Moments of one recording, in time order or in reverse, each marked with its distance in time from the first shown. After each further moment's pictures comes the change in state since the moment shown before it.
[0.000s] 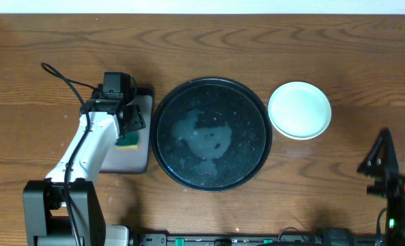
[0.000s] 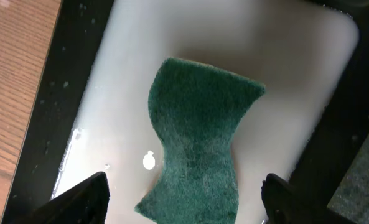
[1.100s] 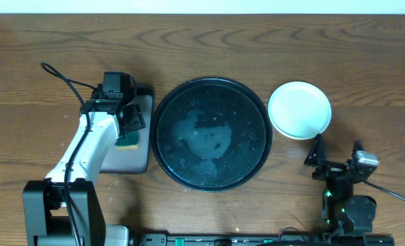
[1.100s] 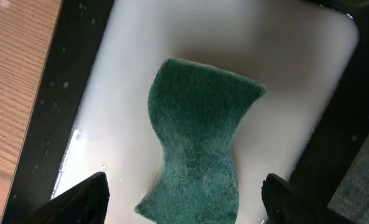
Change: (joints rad) left arm 0.000 0.000 0.000 0.001 0.000 0.000; right arm 0.000 -0.266 -0.912 0.488 -0.120 -0.044
